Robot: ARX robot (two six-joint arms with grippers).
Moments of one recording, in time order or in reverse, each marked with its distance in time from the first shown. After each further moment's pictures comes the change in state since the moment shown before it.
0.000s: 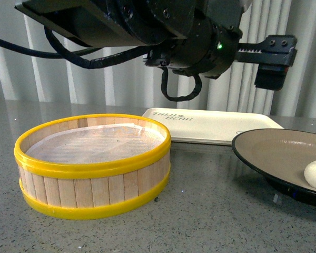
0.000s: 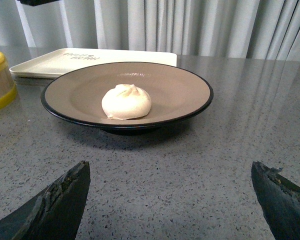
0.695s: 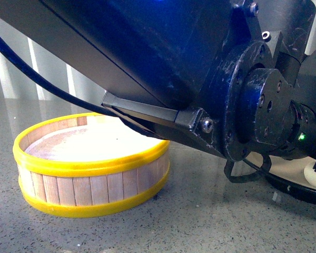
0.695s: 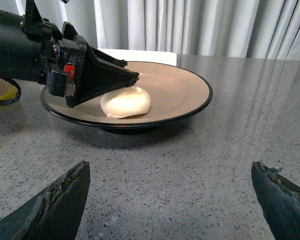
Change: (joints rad) left arm -0.154 0.098 -0.099 0.050 0.166 0.096; right arm 0.000 0.000 0.000 0.000 0.000 0.000
